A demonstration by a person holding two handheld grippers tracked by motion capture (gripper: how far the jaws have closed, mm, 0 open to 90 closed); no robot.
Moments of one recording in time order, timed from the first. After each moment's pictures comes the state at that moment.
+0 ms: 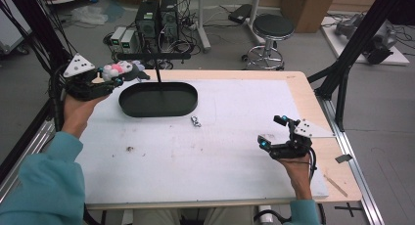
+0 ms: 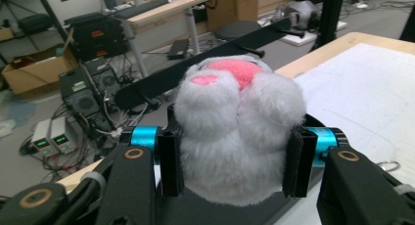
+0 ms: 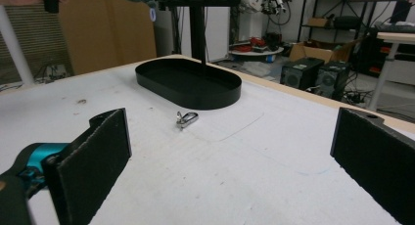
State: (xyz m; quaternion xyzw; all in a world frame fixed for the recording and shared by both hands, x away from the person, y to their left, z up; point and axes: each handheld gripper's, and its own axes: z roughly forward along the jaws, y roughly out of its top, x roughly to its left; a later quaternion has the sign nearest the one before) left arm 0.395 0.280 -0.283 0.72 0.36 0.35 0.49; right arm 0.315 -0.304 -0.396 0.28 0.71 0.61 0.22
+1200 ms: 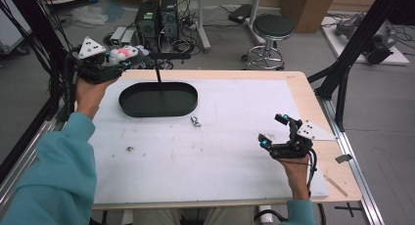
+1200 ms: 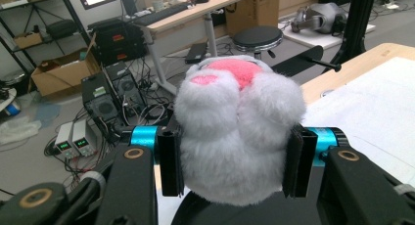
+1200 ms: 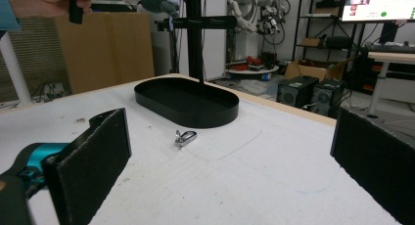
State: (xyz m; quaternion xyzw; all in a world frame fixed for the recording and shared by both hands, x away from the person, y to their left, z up) left arm 0.430 0.256 -0.264 0.70 0.38 0.37 0.47; right arm 0.312 -0.303 -0.395 0.27 0.68 0.64 0.23
